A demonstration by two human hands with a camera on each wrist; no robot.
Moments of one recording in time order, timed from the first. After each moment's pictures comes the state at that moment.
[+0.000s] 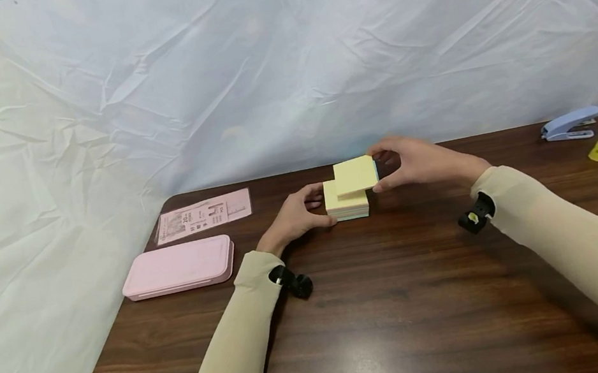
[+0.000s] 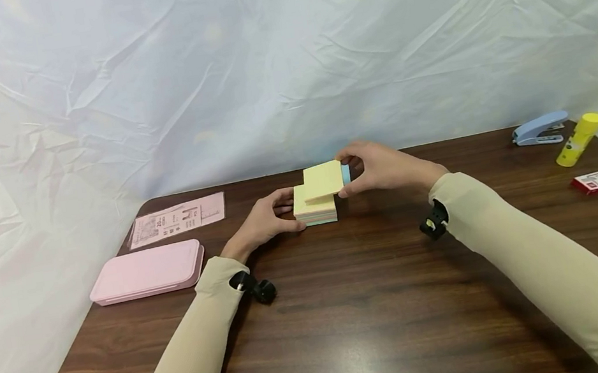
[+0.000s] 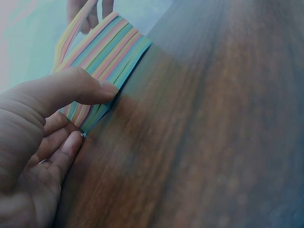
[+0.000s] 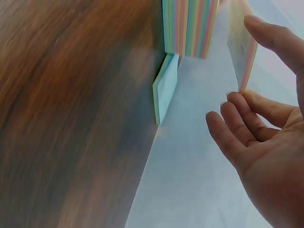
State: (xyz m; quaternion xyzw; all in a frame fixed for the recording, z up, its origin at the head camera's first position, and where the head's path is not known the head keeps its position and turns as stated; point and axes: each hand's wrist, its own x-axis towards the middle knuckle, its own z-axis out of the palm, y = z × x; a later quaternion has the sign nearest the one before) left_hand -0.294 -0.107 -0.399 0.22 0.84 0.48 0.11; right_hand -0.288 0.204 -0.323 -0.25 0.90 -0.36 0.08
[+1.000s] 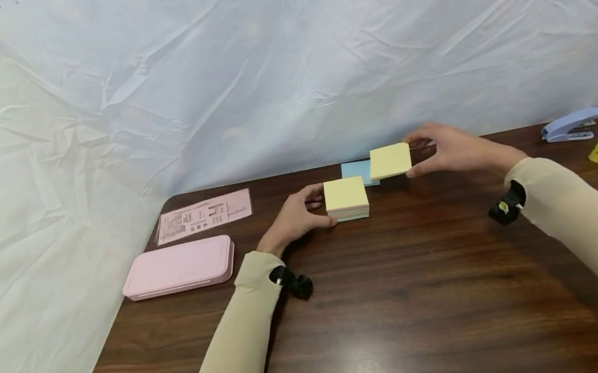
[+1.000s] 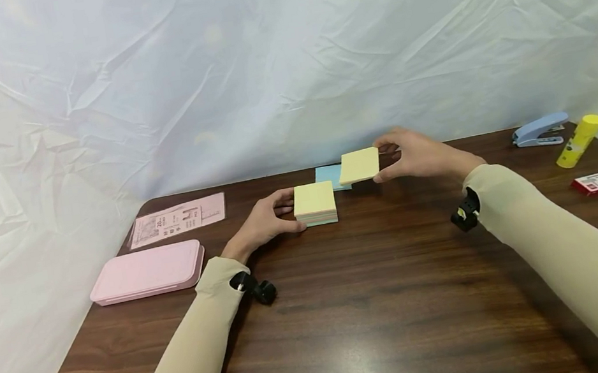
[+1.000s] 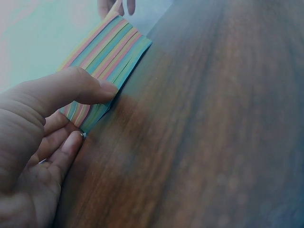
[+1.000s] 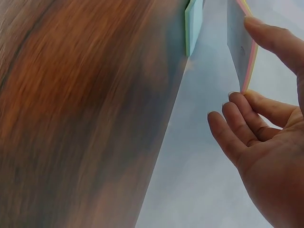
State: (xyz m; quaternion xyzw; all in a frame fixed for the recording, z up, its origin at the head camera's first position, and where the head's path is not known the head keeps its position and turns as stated) left_hand -0.294 -0.108 -0.400 0.22 0.84 0.48 0.10; right_hand -0.300 0.262 -0.326 -0.20 0.93 -0.32 0.06
